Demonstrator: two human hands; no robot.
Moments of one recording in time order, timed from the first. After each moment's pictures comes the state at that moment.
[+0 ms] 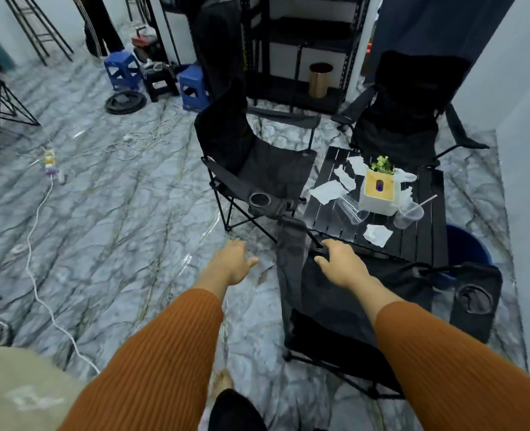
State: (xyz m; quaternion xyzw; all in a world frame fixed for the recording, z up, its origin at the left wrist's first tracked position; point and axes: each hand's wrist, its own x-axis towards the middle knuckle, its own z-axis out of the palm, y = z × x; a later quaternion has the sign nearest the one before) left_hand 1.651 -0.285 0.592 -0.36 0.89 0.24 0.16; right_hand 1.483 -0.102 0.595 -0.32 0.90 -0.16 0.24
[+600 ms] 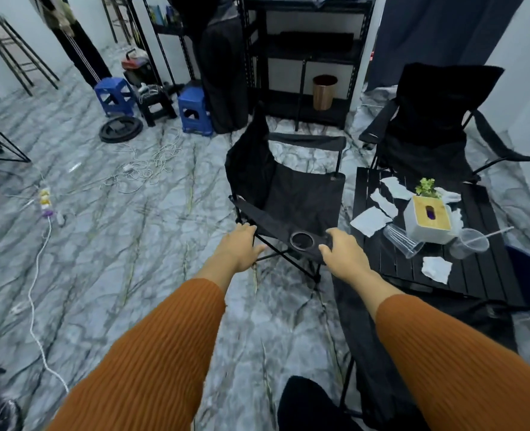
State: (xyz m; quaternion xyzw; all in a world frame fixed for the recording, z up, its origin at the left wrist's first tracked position) left_hand 1.613 -0.554 0.623 -0.28 0.93 0.21 0.11; right_hand 1.474 -0.365 0.602 -0.27 0.92 -0.23 0.18
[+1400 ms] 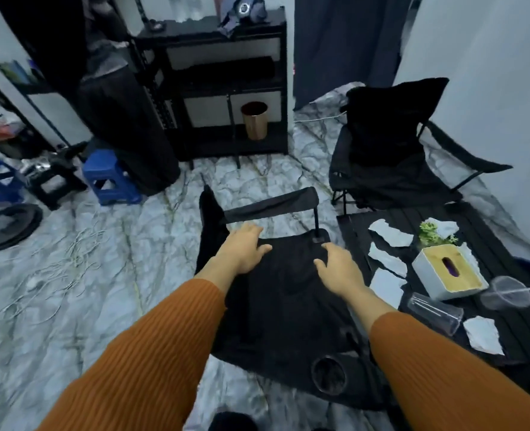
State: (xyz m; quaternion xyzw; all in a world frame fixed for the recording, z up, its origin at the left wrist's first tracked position) left_hand 1.223 -0.829 0.624 -0.08 0.97 0.17 0.14; right_hand 1.186 -0.612 0.575 -0.10 0.94 -0.28 0.15
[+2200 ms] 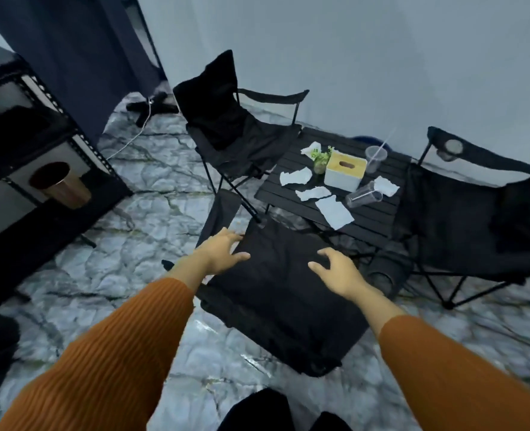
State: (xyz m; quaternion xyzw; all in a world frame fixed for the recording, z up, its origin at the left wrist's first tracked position) left_hand 1.059 -1.004 0.584 0.36 0.88 0.07 0.30; right_hand 1.268 -0.807 0.555 0.35 0.84 -0.40 0.07
